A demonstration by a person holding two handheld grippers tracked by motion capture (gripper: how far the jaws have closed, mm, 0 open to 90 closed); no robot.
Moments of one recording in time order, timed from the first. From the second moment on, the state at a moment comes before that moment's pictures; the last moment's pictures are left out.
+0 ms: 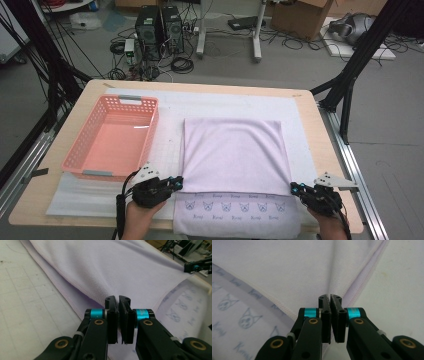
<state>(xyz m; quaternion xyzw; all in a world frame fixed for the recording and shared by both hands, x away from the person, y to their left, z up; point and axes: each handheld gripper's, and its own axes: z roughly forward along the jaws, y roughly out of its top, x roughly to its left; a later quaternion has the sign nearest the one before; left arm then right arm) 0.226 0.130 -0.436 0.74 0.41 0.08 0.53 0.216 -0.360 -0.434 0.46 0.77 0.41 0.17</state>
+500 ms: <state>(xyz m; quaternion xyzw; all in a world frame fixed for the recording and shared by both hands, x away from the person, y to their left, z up) 0.175 0.139 -0.435 0.75 0.38 0.07 0.53 0.151 -0.361 -0.430 0.44 0.78 0.41 0.15</state>
